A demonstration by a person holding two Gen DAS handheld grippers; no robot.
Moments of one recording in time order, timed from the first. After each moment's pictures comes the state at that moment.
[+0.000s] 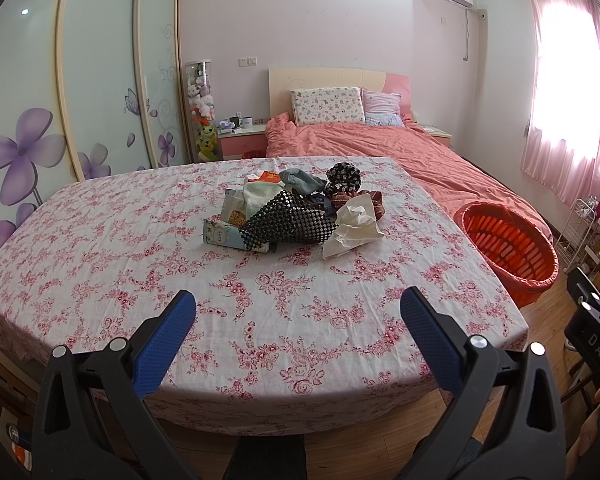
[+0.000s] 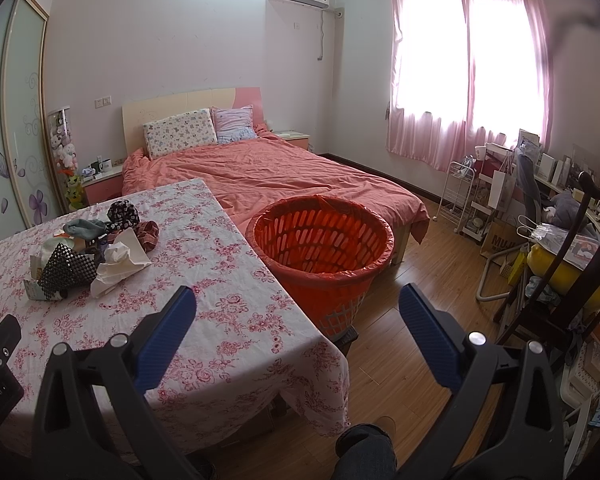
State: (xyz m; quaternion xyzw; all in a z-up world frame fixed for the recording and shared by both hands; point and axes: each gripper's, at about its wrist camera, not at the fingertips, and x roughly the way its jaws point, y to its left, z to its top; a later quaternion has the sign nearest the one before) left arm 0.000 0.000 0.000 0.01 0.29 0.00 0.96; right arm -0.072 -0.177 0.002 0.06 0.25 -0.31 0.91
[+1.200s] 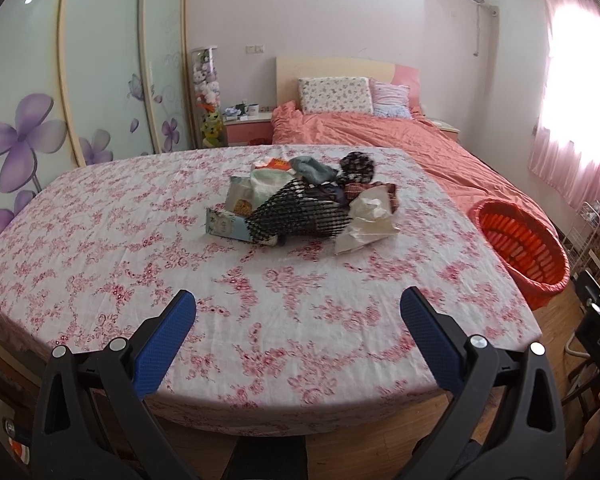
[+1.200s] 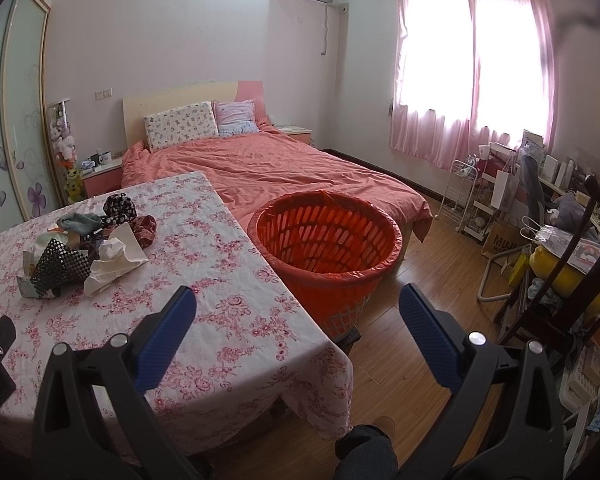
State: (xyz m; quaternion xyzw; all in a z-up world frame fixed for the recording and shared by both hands) left arm 0.025 0.006 -0.021 0.00 0.31 0.01 0.95; right arm -0.050 -0.181 -0.008 0.06 0.26 -0.30 0.91
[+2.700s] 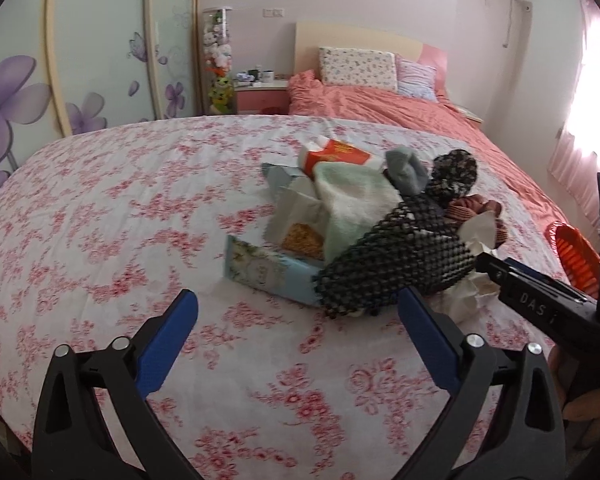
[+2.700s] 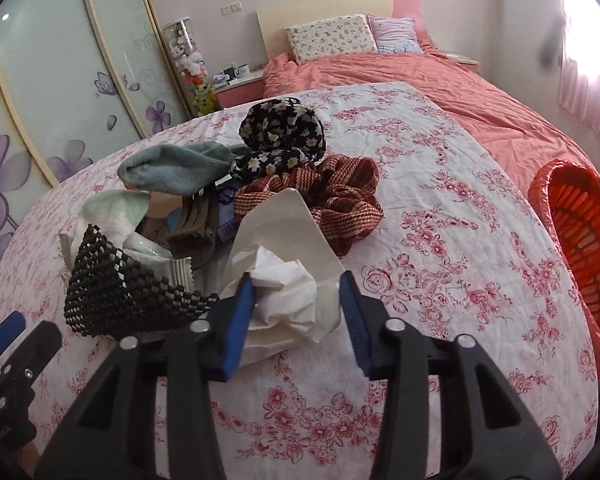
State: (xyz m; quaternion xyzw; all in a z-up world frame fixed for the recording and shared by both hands) left arm 0.171 0.078 -0.069 -0.04 0.36 0.01 0.93; right arm 0.210 -0.119 -0.104 0.10 0.41 -0.01 0.91
